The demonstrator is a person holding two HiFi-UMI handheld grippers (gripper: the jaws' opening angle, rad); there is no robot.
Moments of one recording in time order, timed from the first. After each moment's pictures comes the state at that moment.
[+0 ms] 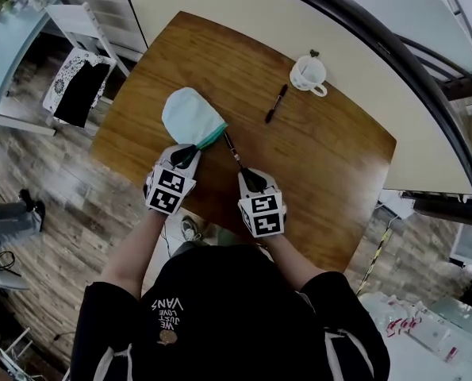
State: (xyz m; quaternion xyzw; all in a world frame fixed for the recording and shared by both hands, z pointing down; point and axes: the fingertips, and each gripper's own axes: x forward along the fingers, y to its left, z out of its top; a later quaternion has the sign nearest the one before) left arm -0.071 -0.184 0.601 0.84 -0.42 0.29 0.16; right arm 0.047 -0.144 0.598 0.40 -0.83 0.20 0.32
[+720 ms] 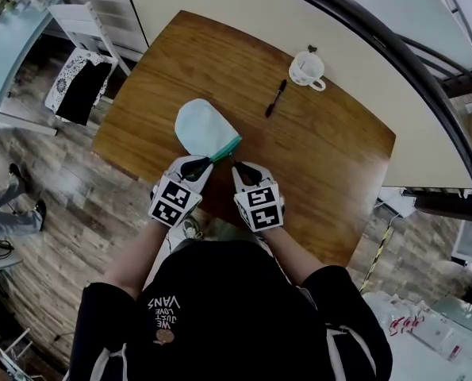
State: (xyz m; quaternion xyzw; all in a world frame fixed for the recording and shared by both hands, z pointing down) left arm -0.031 -0.132 0.578 0.89 -0.35 0.26 0.16; right arm 0.026 -0.135 0.582 0.37 -0.85 0.19 0.31
